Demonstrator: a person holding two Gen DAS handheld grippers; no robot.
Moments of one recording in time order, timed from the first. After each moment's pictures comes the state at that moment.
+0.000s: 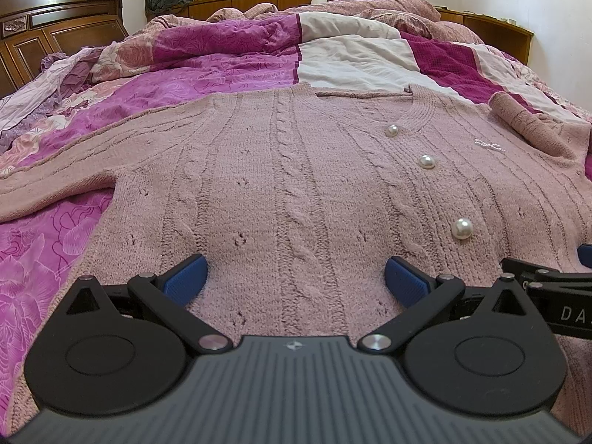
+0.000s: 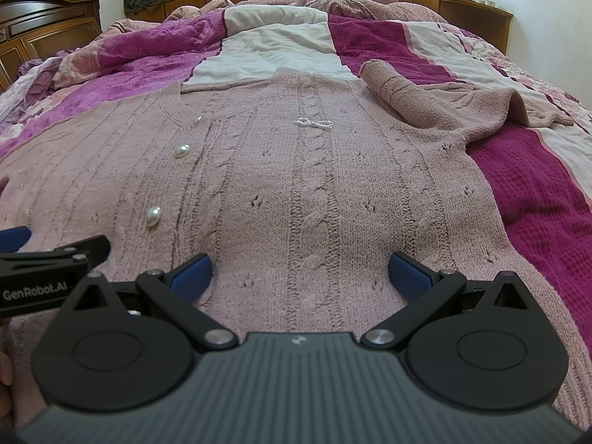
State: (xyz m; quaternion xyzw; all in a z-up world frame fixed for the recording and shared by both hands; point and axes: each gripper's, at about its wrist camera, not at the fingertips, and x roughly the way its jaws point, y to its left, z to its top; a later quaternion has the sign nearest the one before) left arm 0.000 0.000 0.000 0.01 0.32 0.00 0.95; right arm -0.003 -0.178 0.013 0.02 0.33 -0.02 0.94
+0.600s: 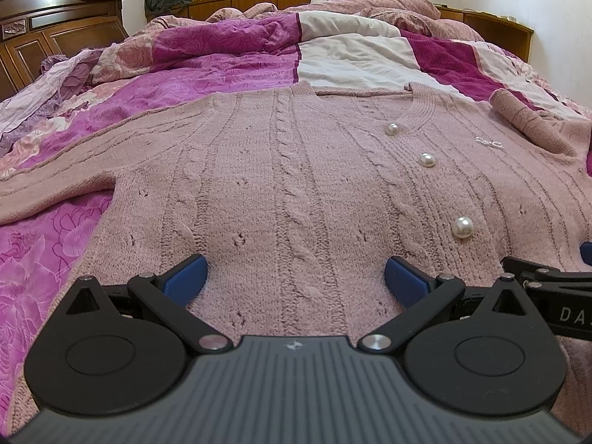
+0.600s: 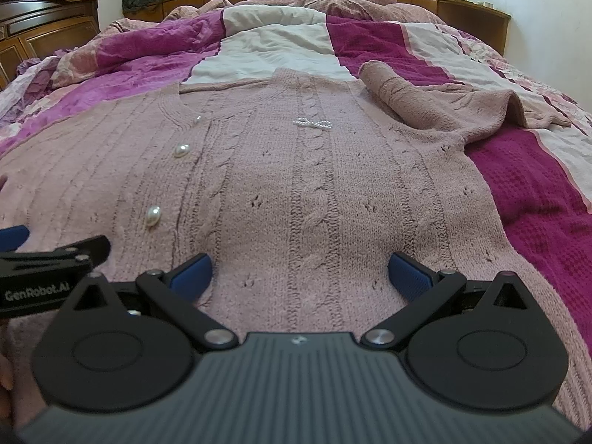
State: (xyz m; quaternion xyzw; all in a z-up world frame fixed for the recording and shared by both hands) left arm -0.001 0.000 -0.001 0.02 0.32 0.00 0.95; right arm -0.003 -0.176 0.013 0.02 0.33 -0.02 0.94
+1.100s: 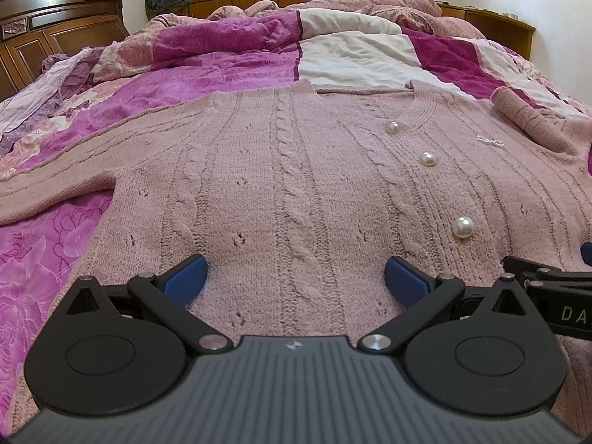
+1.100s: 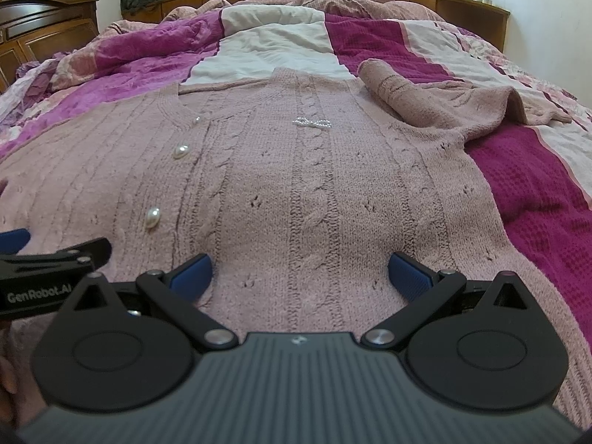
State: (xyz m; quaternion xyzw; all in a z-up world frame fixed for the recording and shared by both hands) left arm 0.001 -0.001 0.001 0.02 0.32 0.00 0.95; right arm -0.002 -0.177 0.012 0.03 0.33 -0.02 0.94
